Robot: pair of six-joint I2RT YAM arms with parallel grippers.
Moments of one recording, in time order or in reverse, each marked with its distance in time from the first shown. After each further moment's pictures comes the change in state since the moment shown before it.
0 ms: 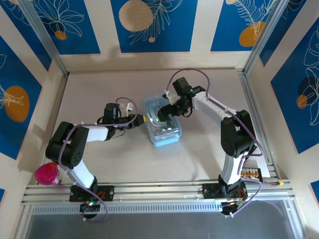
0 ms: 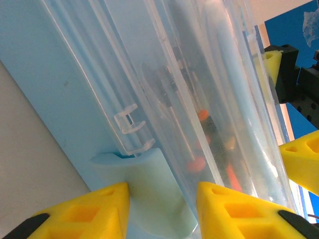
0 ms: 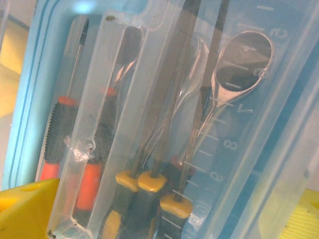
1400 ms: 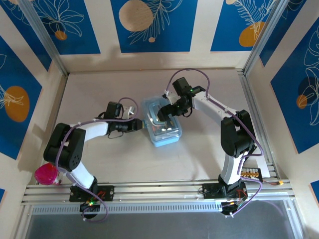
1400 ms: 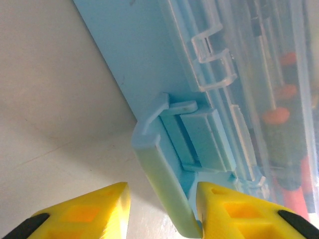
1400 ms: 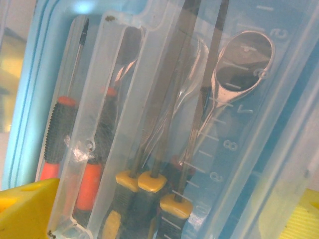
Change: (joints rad) left arm -0.010 -0.026 0.125 -0.517 -0.109 0.233; right arm 0.000 0.003 -0.002 0.000 -0.001 0.000
